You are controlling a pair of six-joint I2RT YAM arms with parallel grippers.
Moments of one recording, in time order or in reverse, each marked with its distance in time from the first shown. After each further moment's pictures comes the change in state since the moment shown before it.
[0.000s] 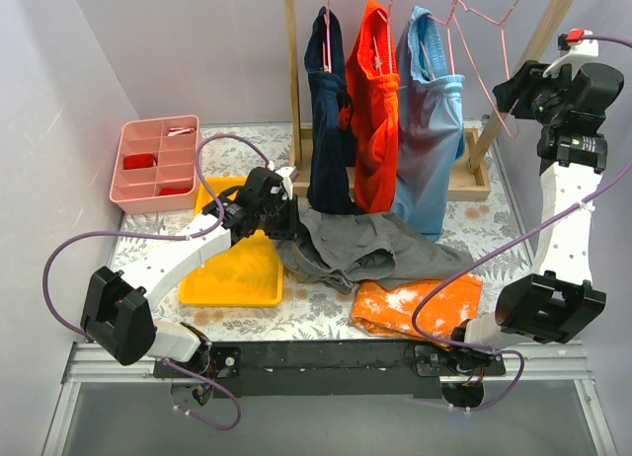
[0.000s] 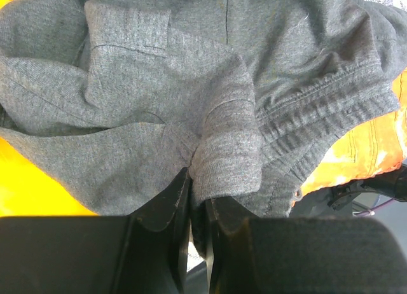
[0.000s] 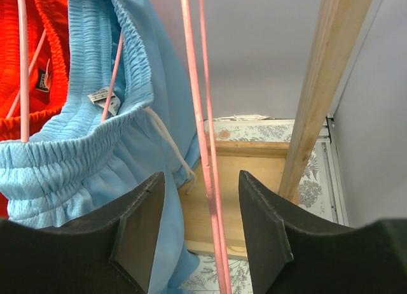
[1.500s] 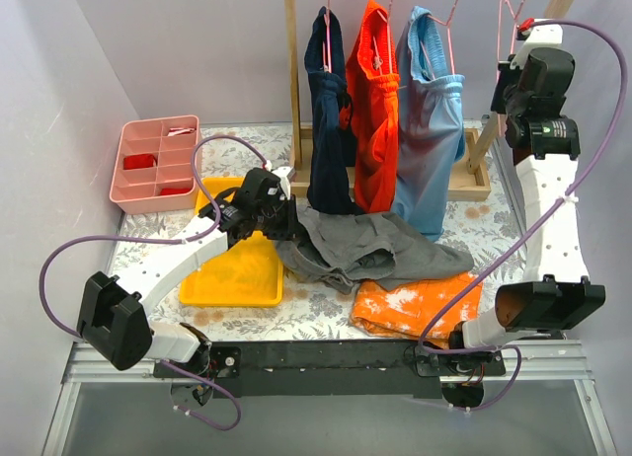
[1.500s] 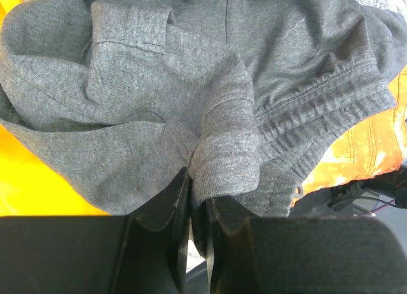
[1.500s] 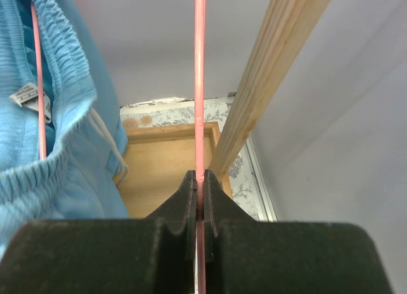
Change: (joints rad) left arm 0.000 -0.029 -0.010 0.001 -0.013 0.000; right arm 0.254 0.056 0.179 -0.213 0.600 -0.183
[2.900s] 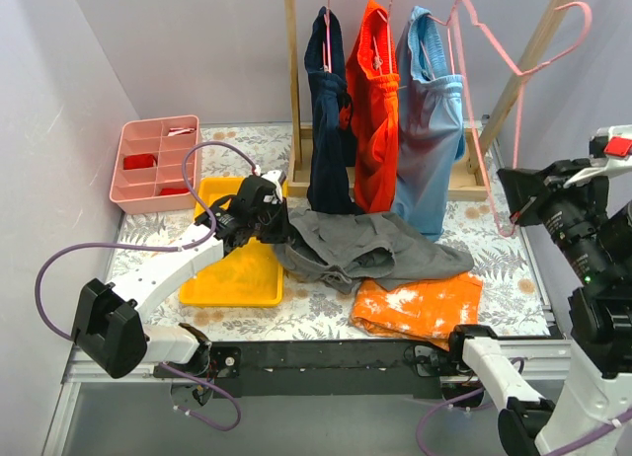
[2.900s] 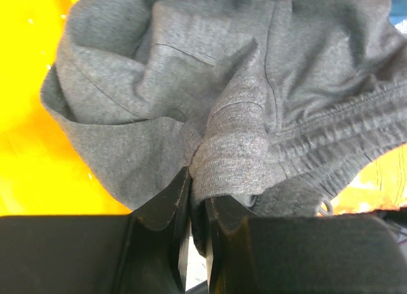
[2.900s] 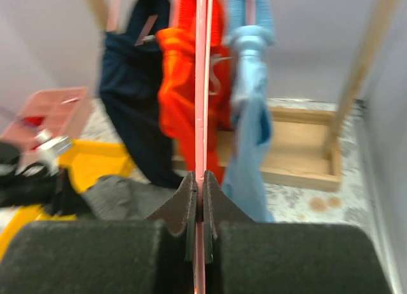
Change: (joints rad) left arm 0.006 -0.050 -0.078 0.034 -0.129 -0.034; right arm 0.013 -0.681 -0.074 -0.425 -0.382 0.215
